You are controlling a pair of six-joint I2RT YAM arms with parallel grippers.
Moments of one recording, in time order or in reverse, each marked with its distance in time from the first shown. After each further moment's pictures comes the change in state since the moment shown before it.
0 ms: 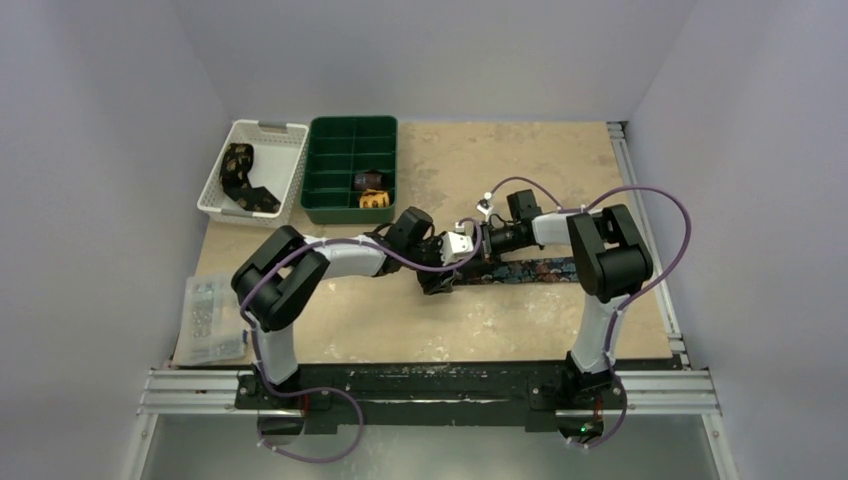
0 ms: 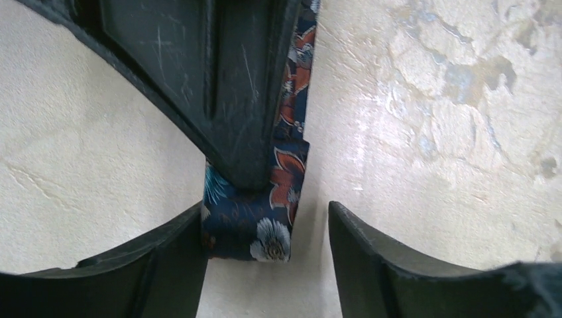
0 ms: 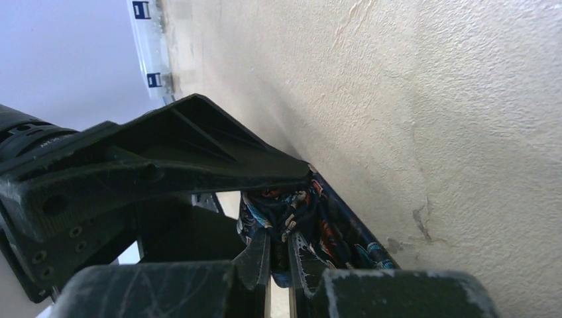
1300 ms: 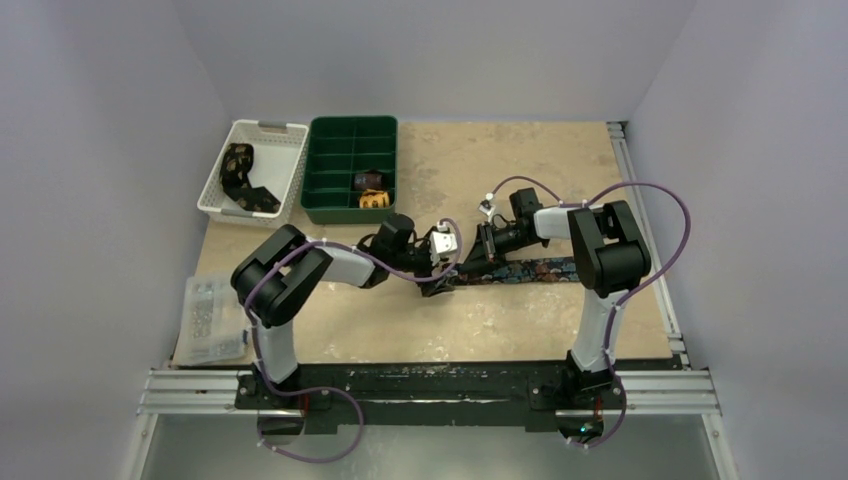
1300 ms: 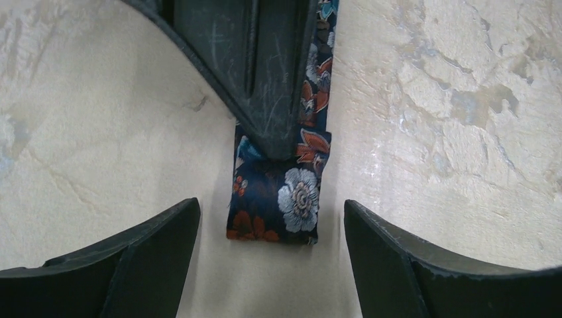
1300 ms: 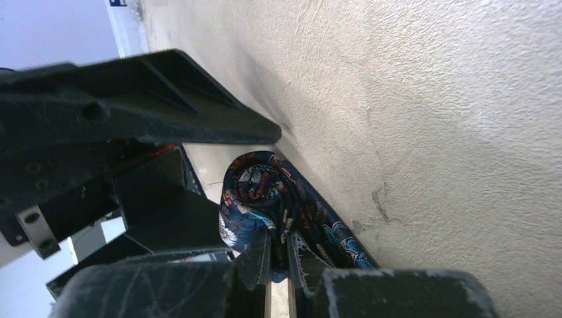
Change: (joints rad) left arm 0.069 -0.012 -0.206 0.435 0.119 -0.095; right arm -0.032 0.051 0.071 -0.179 0.026 -0.151
